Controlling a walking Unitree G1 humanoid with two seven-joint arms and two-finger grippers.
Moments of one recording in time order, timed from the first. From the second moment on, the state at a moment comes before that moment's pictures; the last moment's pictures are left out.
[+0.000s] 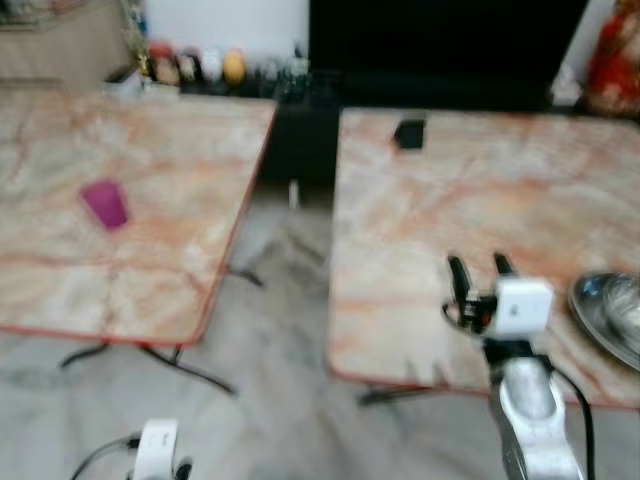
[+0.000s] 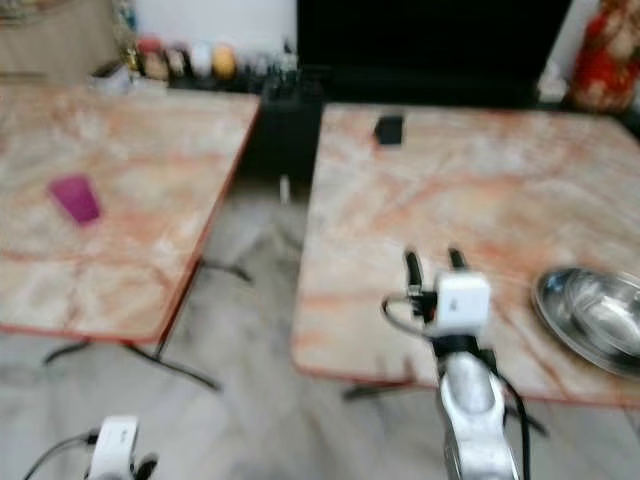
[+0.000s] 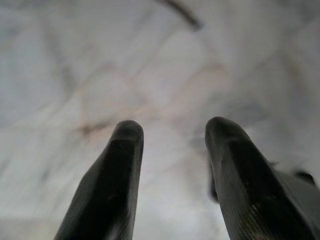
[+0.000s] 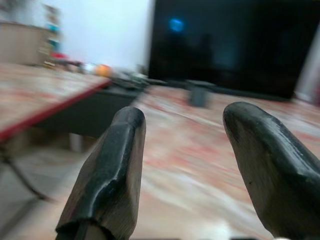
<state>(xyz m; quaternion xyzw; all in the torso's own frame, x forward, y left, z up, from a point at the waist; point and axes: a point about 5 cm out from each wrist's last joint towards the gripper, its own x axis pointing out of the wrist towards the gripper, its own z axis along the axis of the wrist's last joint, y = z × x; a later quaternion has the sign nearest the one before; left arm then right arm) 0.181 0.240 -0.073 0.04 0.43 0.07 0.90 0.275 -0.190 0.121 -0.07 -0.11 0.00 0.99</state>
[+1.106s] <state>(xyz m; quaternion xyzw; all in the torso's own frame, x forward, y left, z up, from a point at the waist) 0.181 0.237 -0.074 0.04 0.43 0.07 0.90 0.262 -0.215 0.058 -0.05 0.02 -0.06 1.00</state>
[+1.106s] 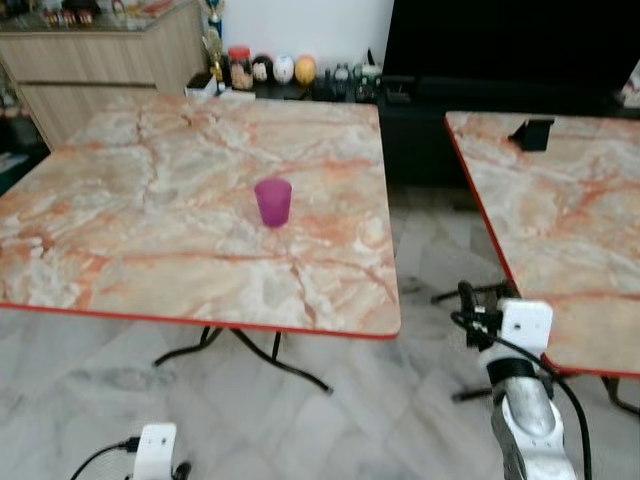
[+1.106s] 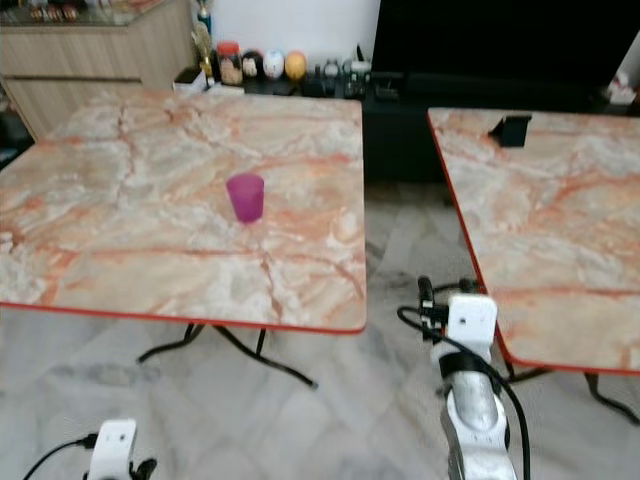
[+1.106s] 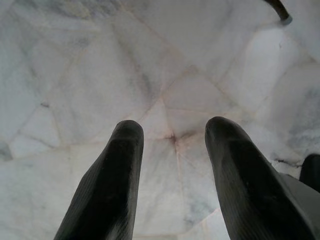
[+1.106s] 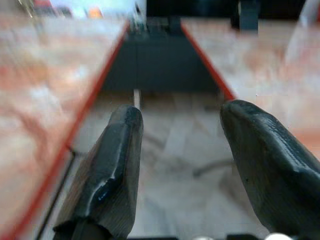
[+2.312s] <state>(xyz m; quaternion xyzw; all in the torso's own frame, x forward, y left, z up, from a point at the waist) 0.176 0.233 -0.073 0.04 0.39 0.08 0.92 0.149 -0.212 -0.090 0.01 0.42 -0.08 0.90</state>
